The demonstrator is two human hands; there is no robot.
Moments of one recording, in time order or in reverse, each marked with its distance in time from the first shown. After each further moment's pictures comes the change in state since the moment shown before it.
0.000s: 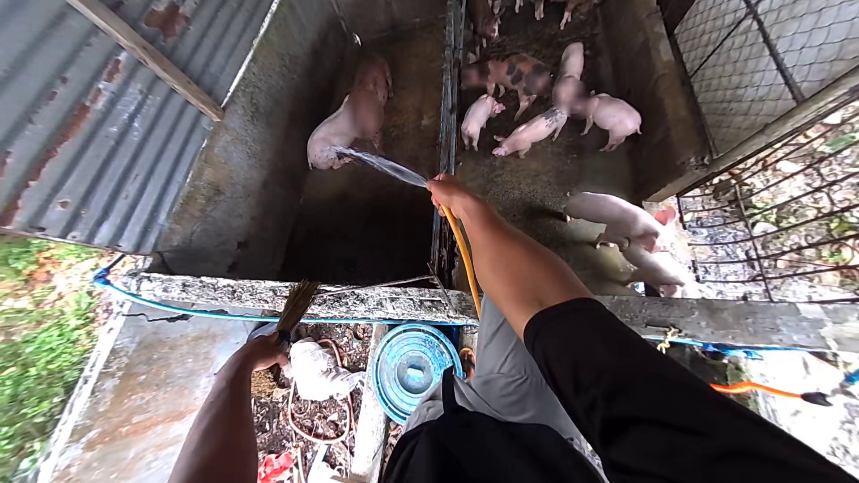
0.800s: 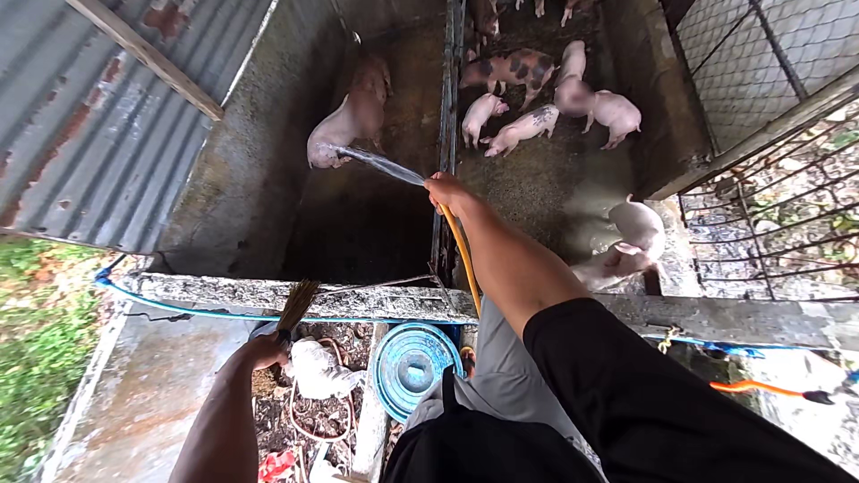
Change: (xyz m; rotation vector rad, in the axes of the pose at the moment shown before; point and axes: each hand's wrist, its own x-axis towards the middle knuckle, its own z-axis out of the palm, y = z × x) left_hand -0.004 0.002 -0.002 0.018 -0.012 0.001; right_hand 0.000 -0.004 0.004 0.000 -0.002 0.004
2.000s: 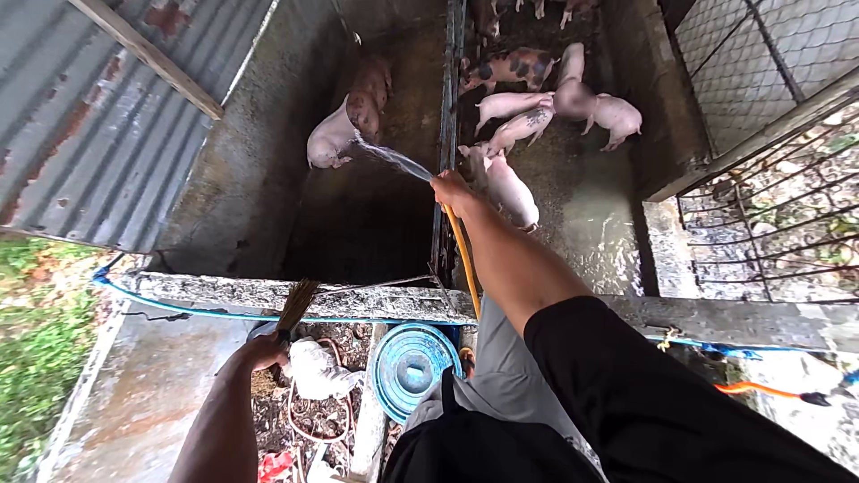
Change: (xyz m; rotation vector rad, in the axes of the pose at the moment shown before) left_hand -0.002 0.000 0.002 -0.026 0.012 0.009; right_hand 0.004 0.005 -0.005 -0.022 0.073 -0.037
